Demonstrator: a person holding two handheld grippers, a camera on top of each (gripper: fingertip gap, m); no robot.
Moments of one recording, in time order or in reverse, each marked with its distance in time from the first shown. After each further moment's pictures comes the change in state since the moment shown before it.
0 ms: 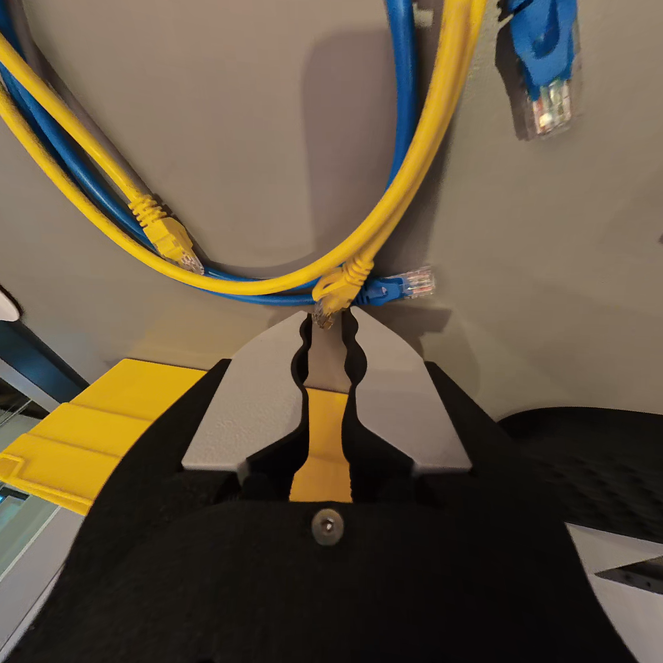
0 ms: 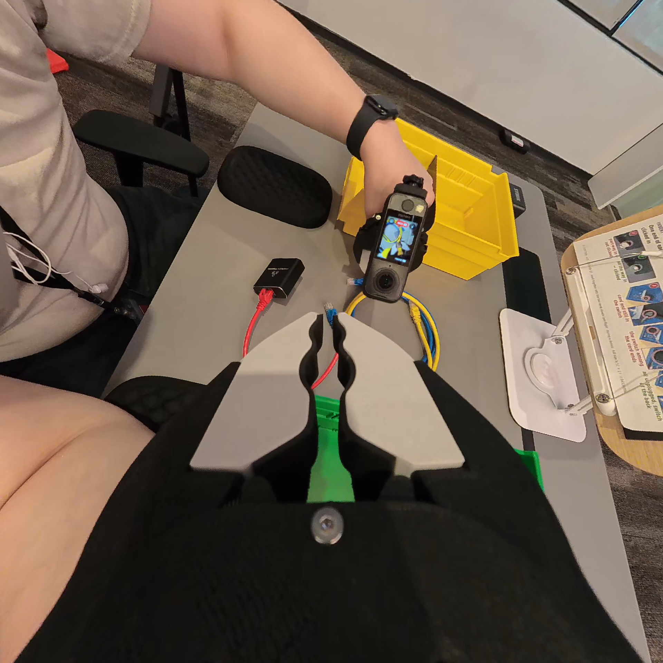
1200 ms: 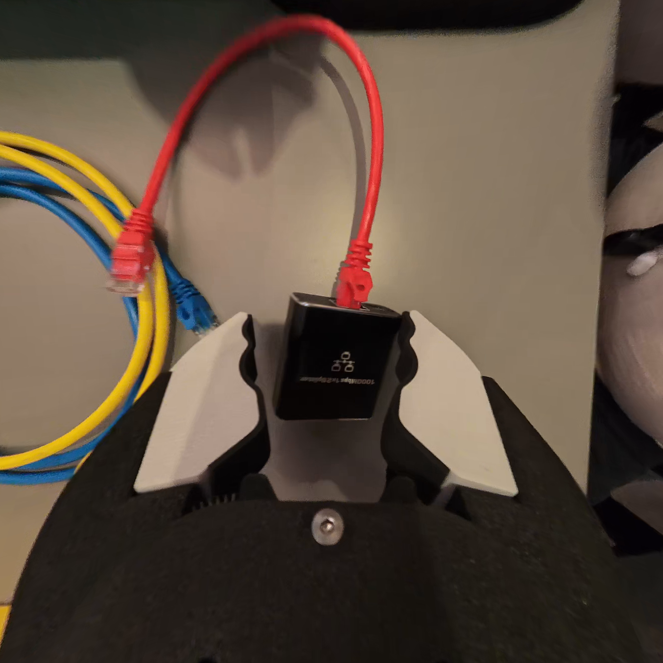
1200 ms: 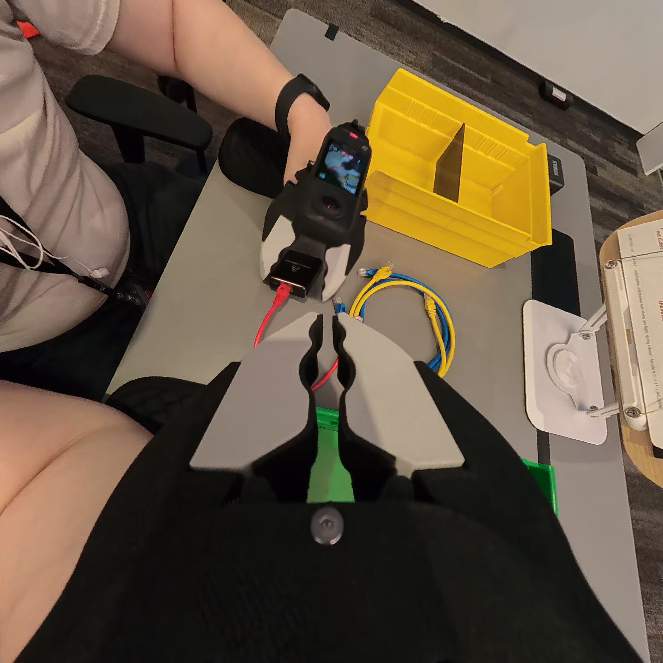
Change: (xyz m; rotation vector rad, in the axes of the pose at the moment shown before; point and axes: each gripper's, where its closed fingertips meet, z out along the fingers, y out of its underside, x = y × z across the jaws) left arm 0.119 -0.093 -0.059 0.658 0.273 -0.084; right arm 0.000 -0.003 0.029 -0.100 -0.050 0.012
